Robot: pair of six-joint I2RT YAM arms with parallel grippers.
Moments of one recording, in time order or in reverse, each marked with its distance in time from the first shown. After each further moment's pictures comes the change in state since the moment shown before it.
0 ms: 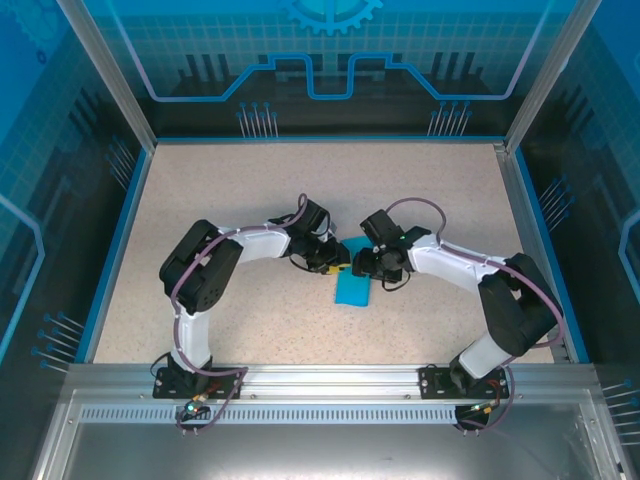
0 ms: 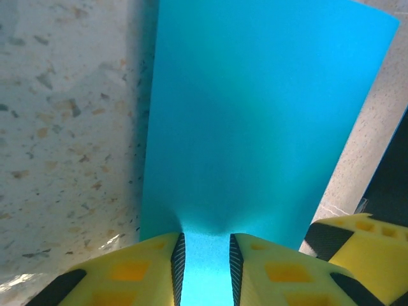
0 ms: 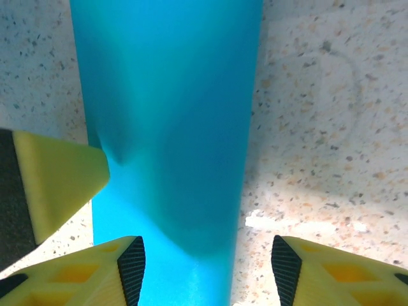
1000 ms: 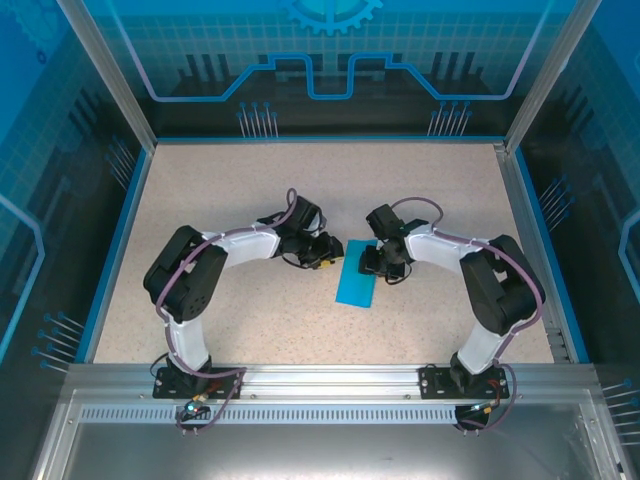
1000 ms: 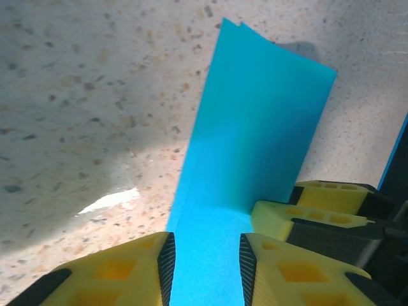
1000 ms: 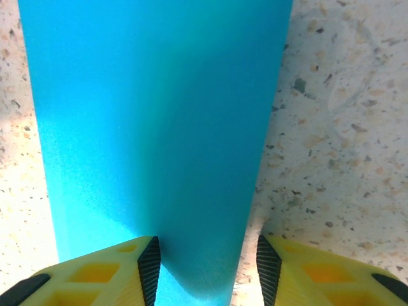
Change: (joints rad) left arm 0.026 -0.106 -0.064 0.004 -0.101 -0.004; right arm -0.084 0.146 0.039 0.010 -0.071 -0.075
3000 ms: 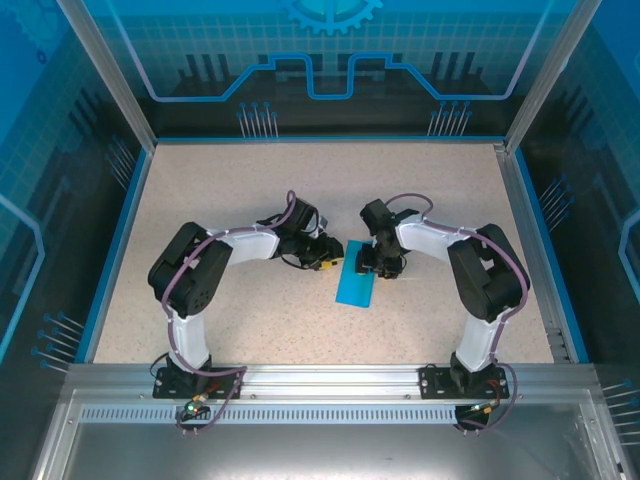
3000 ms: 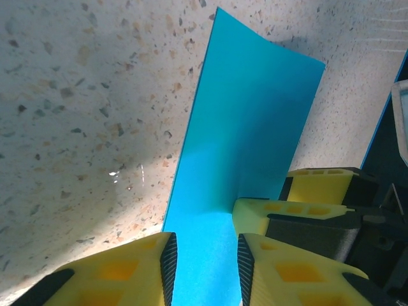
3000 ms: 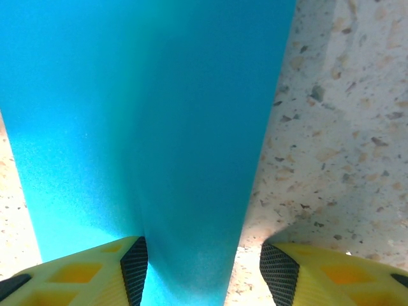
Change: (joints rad) left arm 0.026 0.045 -0.018 0.095 0.110 0.000; right arm 0.002 0.120 0.130 -0.138 -0.009 -0.033
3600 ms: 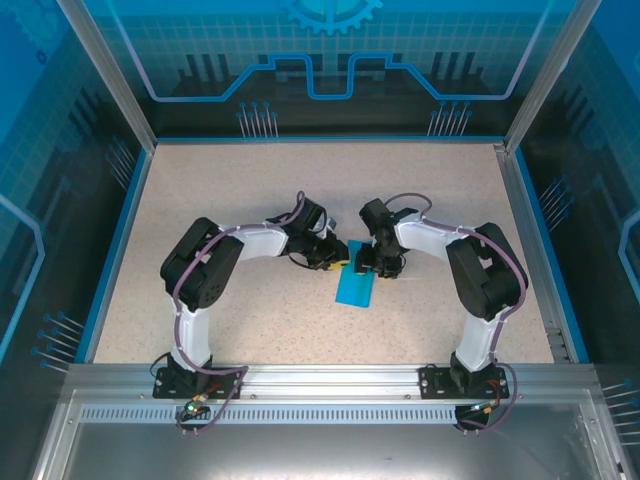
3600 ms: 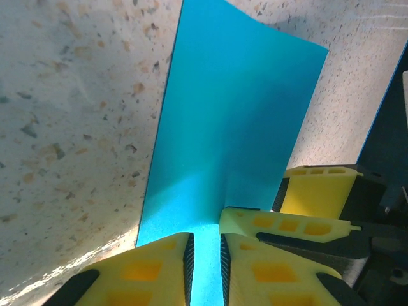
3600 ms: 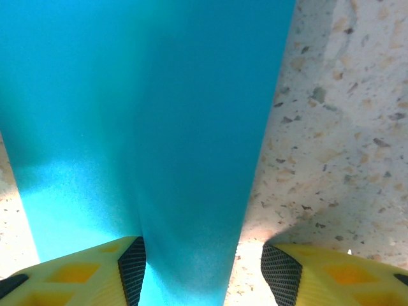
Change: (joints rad) left arm -0.025 0.084 0.077 -0.016 0.051 0.011; right arm 0.000 0.012 0.012 -0.012 -0.001 0.004
